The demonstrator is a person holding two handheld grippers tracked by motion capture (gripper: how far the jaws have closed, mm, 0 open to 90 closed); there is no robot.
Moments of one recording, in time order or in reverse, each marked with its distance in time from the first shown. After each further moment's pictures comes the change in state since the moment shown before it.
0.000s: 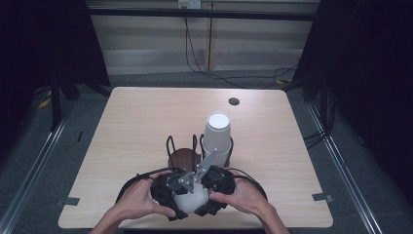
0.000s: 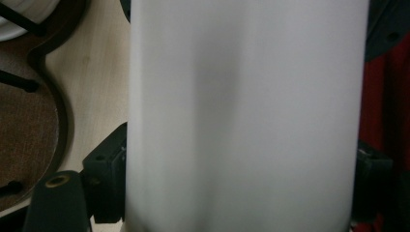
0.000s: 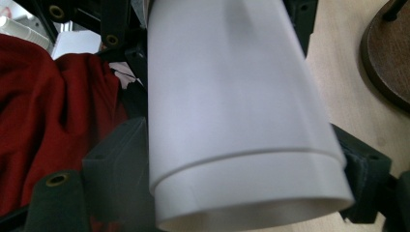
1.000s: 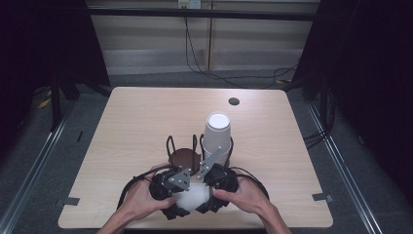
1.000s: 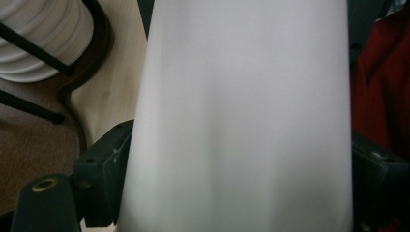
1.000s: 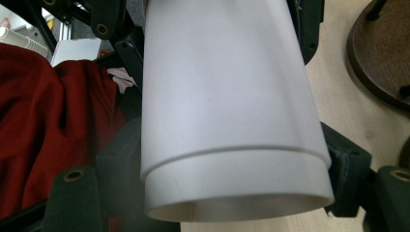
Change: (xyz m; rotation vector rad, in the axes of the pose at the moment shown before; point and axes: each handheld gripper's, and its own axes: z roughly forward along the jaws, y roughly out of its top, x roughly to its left) left arm 0.004 -0.011 -0.003 -0.165 0.017 0.060; right arm -0.003 -0.004 -0.006 -0.029 -0.008 0.022
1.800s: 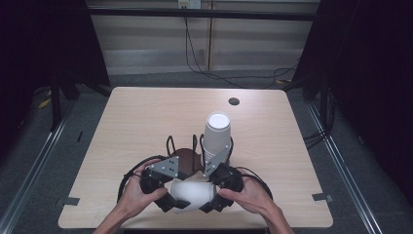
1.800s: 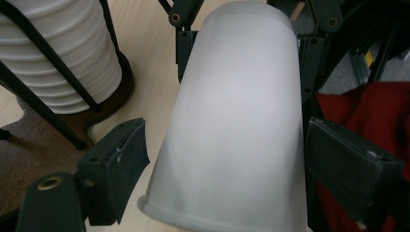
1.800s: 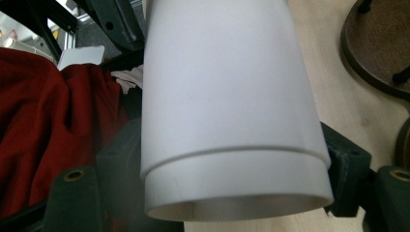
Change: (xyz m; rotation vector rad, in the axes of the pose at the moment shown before) left arm 0.008 -0.009 -0.030 -0.250 -0.016 -0.110; right arm -0.003 -0.011 -0.008 -0.034 0.008 0.026
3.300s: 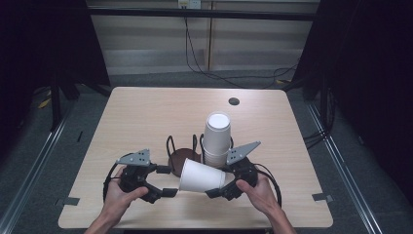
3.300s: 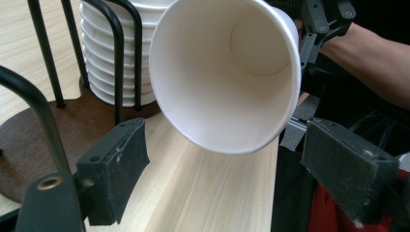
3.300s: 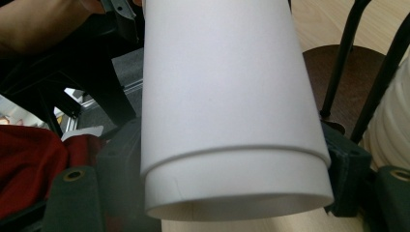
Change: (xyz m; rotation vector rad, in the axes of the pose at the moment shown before) left arm 0.008 -0.043 -0.030 -0.278 0.052 -0.233; right arm -0.018 -0.033 -0.026 -0.359 -0.032 0.074
